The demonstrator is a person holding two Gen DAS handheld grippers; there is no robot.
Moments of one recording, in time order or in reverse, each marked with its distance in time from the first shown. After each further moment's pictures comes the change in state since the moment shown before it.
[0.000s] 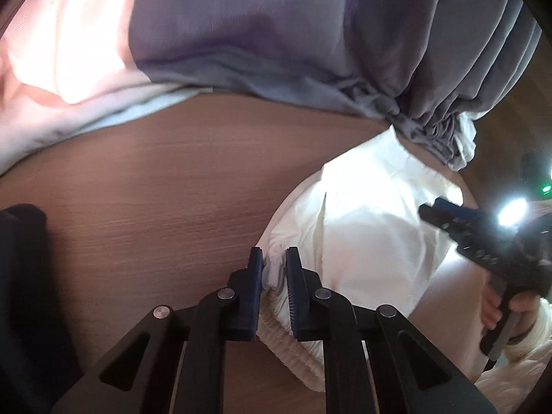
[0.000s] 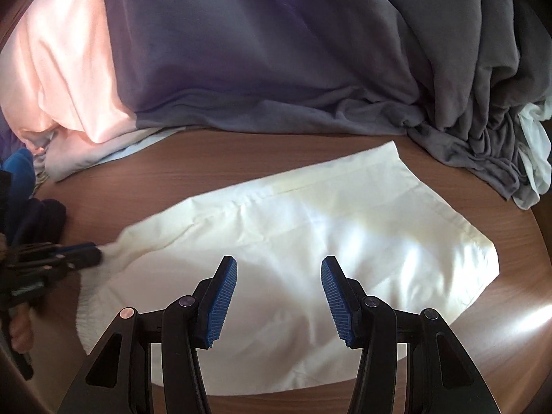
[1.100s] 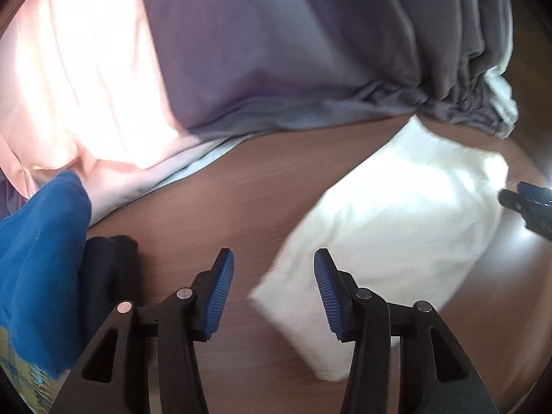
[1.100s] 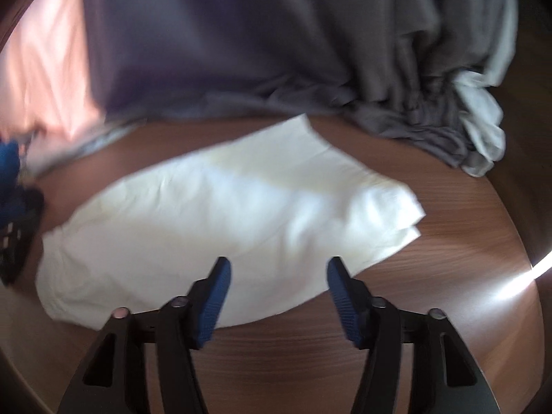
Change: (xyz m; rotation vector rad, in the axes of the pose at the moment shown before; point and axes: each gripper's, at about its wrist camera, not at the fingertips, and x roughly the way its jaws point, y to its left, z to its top) left arm -0.025 -0.082 -0.026 0.188 -0.137 0.418; right arm -0.042 -0.075 -0.050 0.078 -0.085 -0.108
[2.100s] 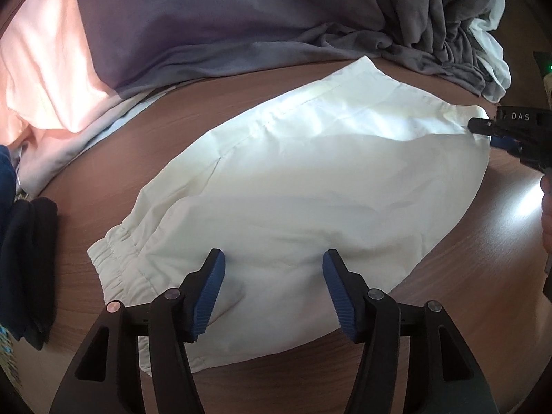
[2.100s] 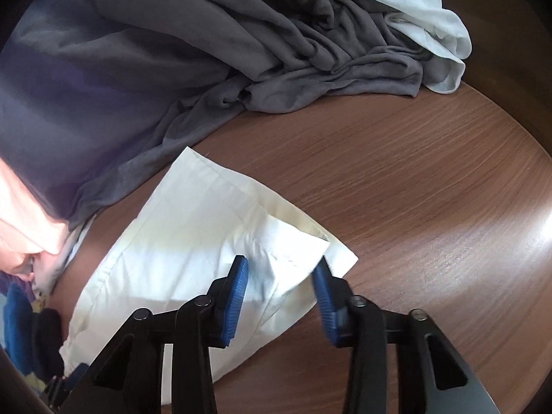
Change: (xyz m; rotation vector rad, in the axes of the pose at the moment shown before) left arm 0.064 -0.107 -0.023 0.000 0.177 -0.052; right arm 0.079 -0.121 0.018 0.408 0.063 0.122
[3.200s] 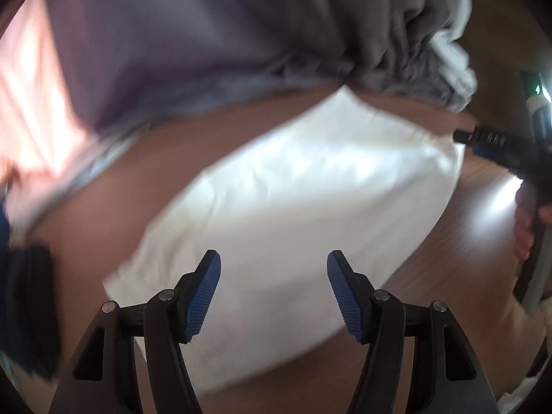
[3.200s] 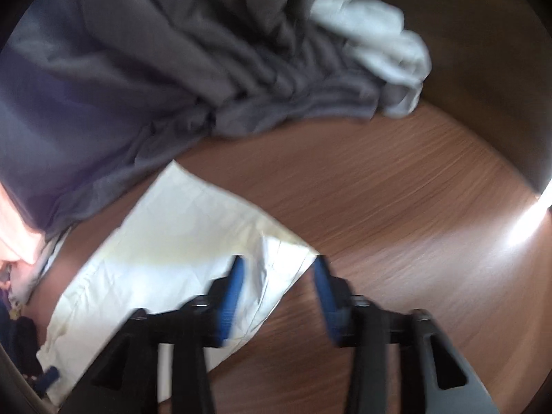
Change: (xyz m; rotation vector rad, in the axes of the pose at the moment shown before) left arm -0.035 0.000 0.032 0.117 -0.122 -0.131; right arm -0.032 -0.011 -0.006 -0.002 -0.131 -0.144
